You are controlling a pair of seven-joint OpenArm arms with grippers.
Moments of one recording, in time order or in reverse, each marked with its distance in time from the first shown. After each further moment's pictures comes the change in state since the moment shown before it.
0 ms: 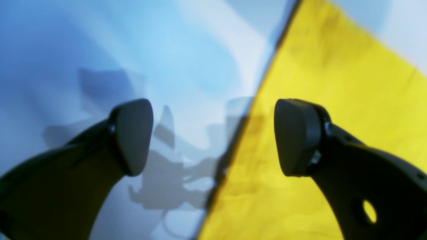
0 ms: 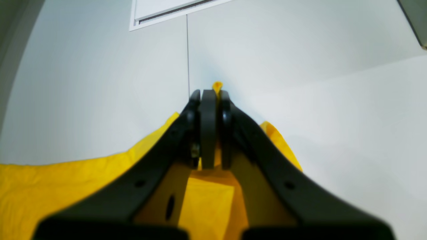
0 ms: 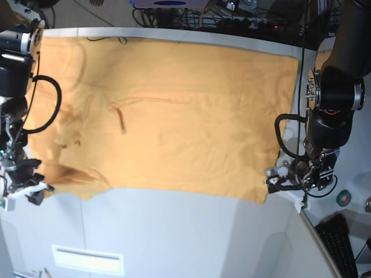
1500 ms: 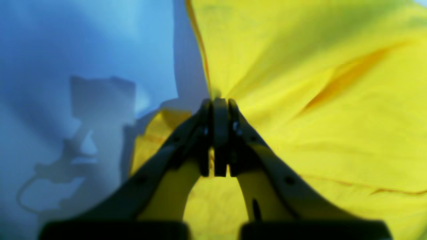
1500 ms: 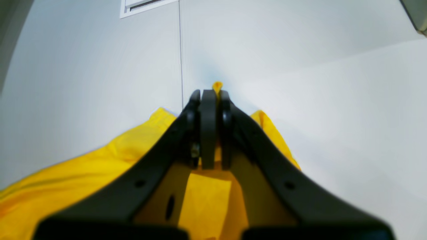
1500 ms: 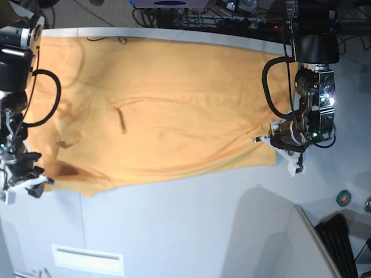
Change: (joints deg) left arm 32.7 2.9 -12.1 55.3 0.2 4.8 27.6; right arm -1.9 0.3 0.0 0.0 0.0 0.0 0.2
